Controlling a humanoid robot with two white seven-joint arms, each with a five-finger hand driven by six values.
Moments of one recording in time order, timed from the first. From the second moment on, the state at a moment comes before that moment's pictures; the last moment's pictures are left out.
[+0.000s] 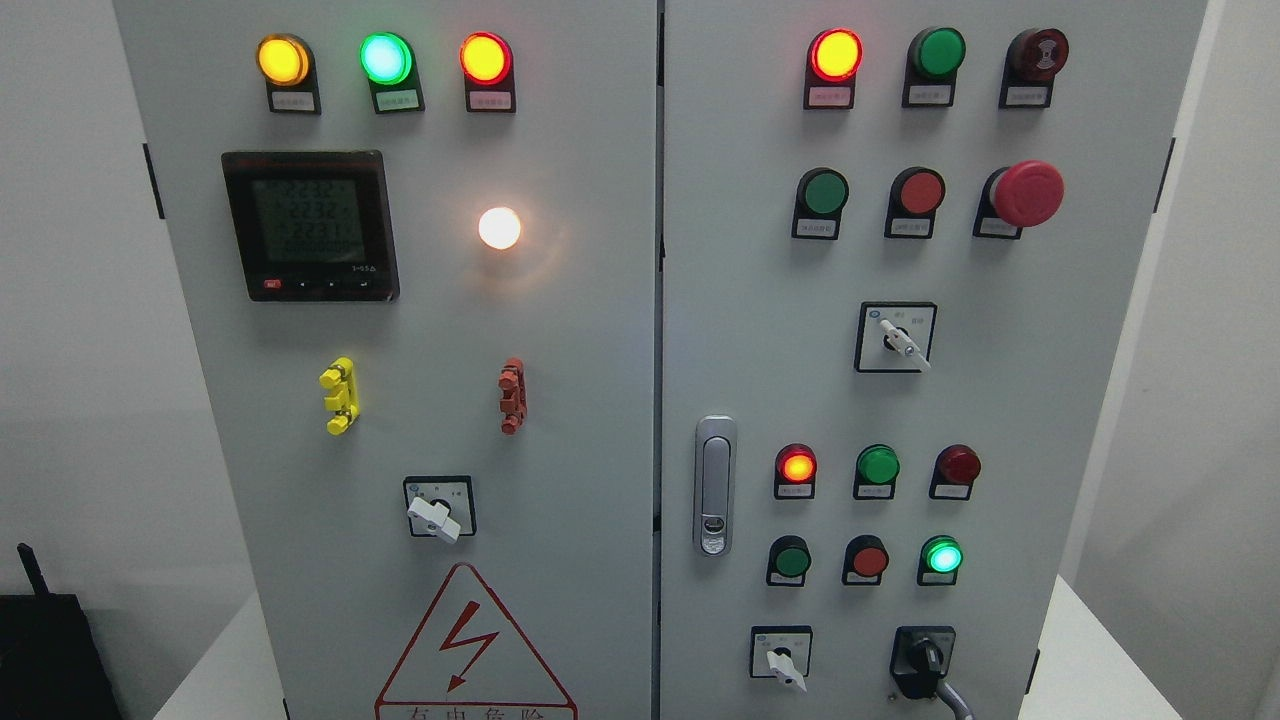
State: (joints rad) left arm 0.13 -0.06 0.04 -0.11 0.00 -0.04 -0.16; right arm 0.07 -0.04 0.06 -1.81 -0.10 -0.07 -0.07
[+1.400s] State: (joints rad) left arm 0.13 -0.06 0.04 -0.11 0.00 -0.03 -0.16; right arm 0.20 0.00 0.05 -1.89 -0.10 -0.10 -0.07
